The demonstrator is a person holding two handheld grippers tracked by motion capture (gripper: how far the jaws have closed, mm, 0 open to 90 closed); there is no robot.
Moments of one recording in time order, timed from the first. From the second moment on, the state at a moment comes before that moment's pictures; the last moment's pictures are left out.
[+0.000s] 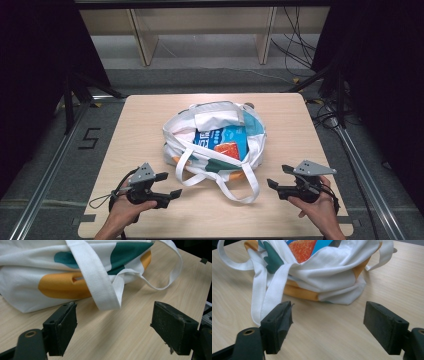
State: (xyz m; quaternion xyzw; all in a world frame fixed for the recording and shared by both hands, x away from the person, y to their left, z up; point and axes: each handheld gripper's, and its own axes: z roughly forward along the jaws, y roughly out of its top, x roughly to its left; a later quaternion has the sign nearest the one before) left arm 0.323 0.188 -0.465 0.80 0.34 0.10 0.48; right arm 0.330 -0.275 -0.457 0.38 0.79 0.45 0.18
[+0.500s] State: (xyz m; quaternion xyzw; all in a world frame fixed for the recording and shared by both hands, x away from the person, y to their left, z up) left arm 0.312 0.193 -0.485 0.80 0.34 0.09 0.48; right arm 0.312 -0.276 -0.469 0.39 0.79 0.44 0.17
